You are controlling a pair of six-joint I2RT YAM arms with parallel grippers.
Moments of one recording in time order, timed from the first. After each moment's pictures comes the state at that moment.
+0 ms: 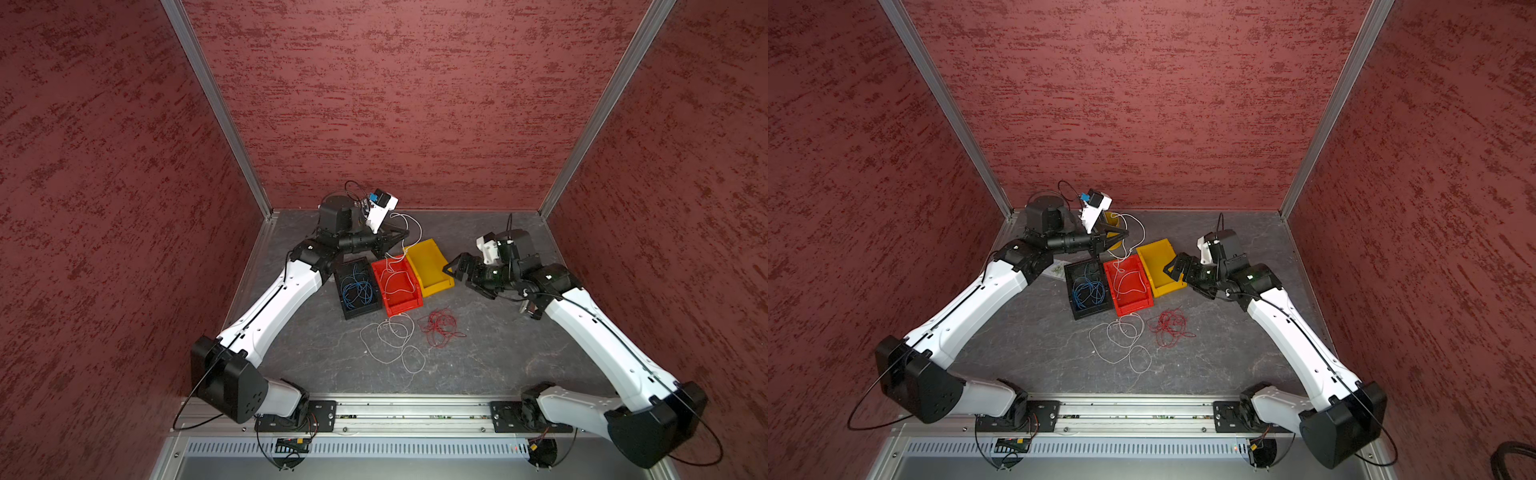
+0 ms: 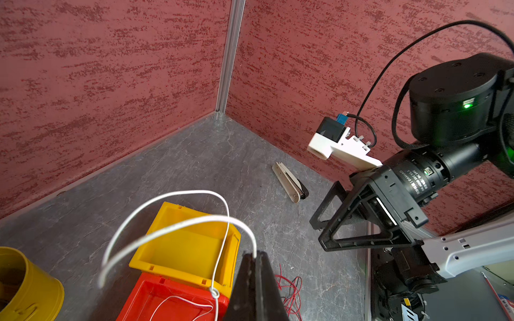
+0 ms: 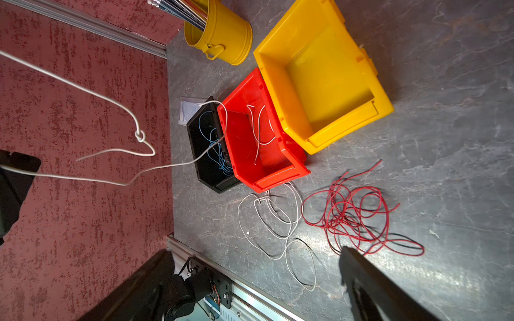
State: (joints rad) left arm -0.42 1.43 1.34 -0.24 0.70 -0.08; right arm 0.41 1.21 1.19 -0.77 -0.38 0.79
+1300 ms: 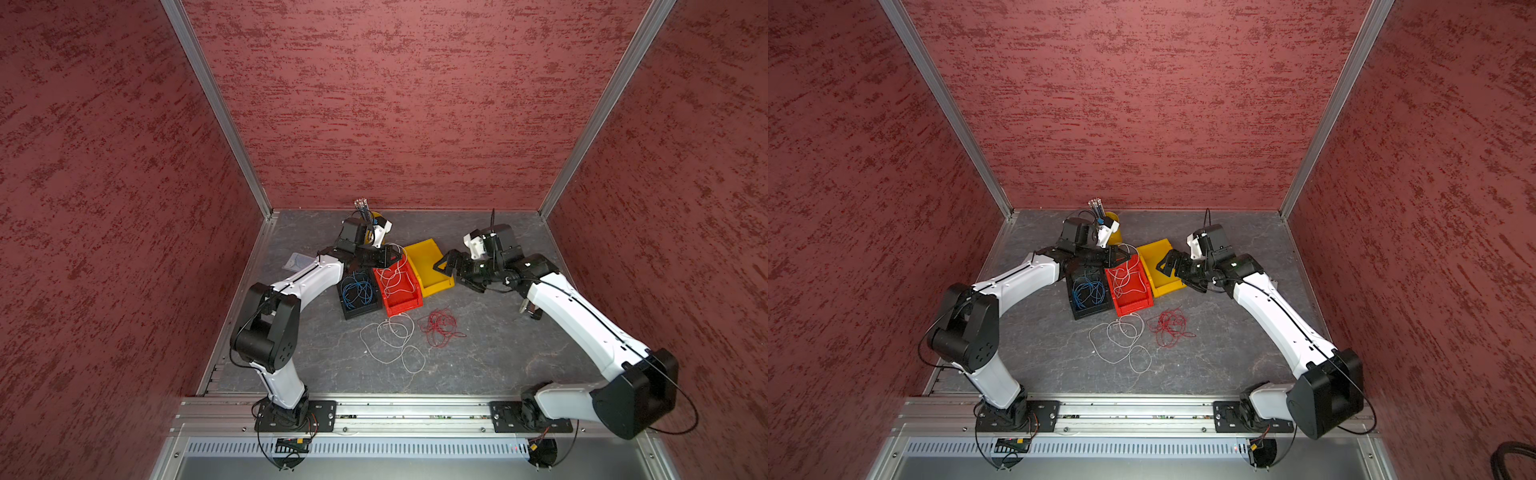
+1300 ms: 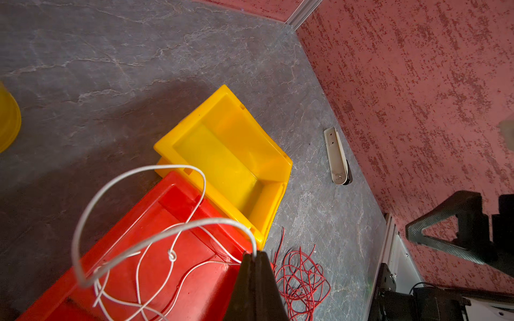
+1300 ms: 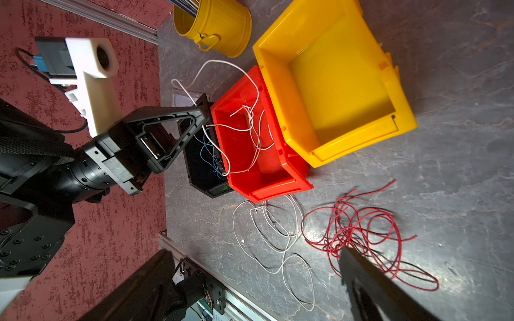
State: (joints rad) left arm -0.39 1.73 1.22 -0.16 0.60 -0.36; right arm 0.41 1.34 1.21 -0.70 -0.42 0.75
